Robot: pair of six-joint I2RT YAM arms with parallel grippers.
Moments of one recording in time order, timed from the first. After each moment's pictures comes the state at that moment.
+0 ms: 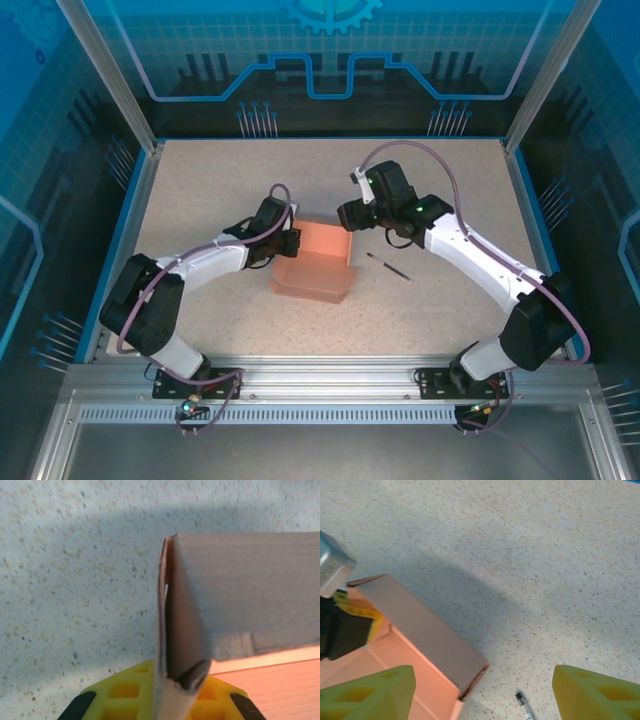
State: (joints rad) left arm -0.48 1.59 0.95 -0.28 -0.02 -0.29; right arm 0.58 1.48 1.27 -0.57 0.05 0.17
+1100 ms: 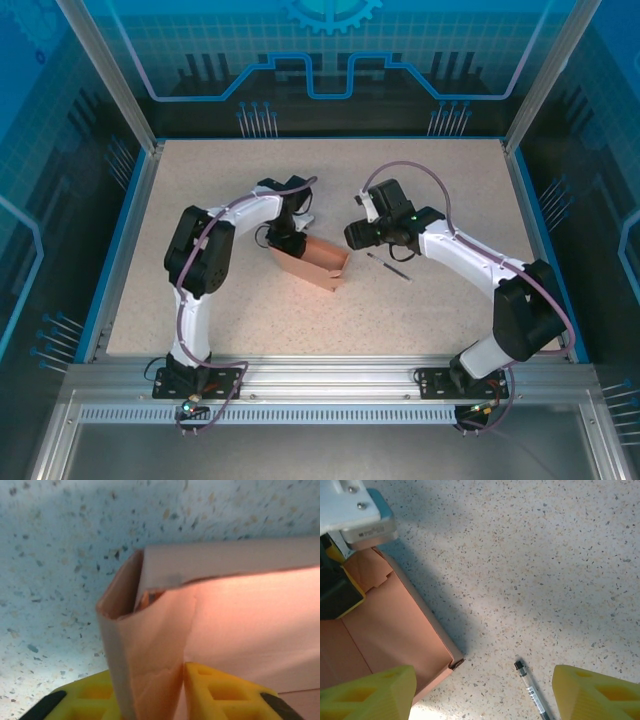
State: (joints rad) left arm -0.43 2.09 1.56 -1.04 0.12 -0.01; right arm 0.53 1.53 1.11 -0.51 -0.03 0.17
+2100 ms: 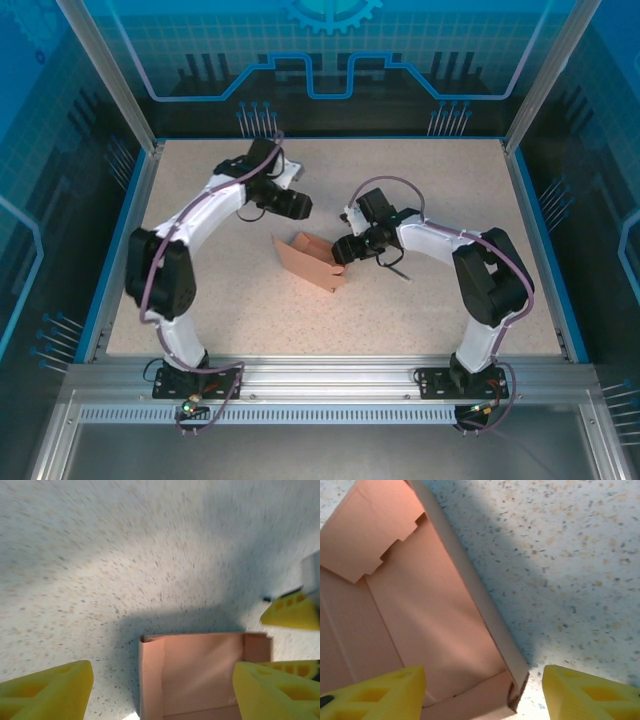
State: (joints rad) left arm -0.30 1.76 1.50 -0.77 0.30 -0.07; right arm 0.52 1.79 1.12 -0.44 -0.37 0.19
